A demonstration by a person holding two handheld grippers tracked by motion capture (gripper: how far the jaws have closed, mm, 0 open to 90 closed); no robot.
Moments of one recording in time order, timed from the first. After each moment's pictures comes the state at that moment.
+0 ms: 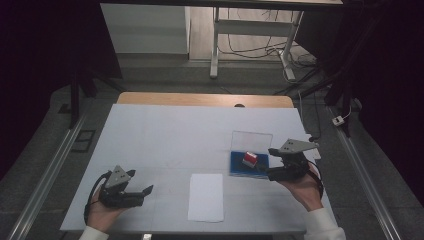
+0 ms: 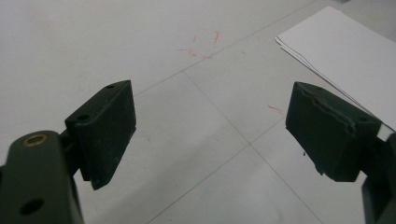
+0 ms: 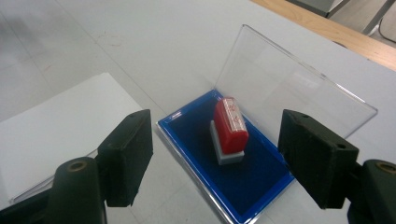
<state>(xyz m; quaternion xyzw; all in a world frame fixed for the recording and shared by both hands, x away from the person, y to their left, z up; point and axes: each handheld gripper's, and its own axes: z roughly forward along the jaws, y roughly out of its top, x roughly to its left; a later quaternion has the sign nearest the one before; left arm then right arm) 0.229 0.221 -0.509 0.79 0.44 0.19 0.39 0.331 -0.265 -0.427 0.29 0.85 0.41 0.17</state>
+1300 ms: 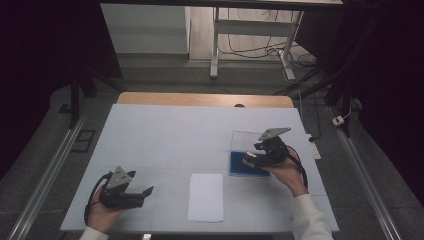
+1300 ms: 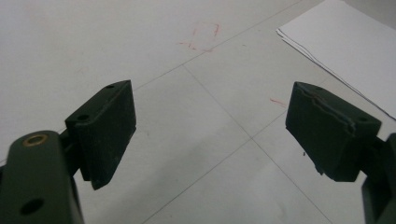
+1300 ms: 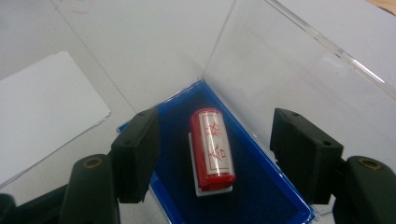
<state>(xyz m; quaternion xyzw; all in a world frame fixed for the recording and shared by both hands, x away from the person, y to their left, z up) 0.229 0.221 -0.512 0.79 0.43 0.19 0.38 0.395 -0.235 -0.462 0.28 0.89 0.34 0.13</state>
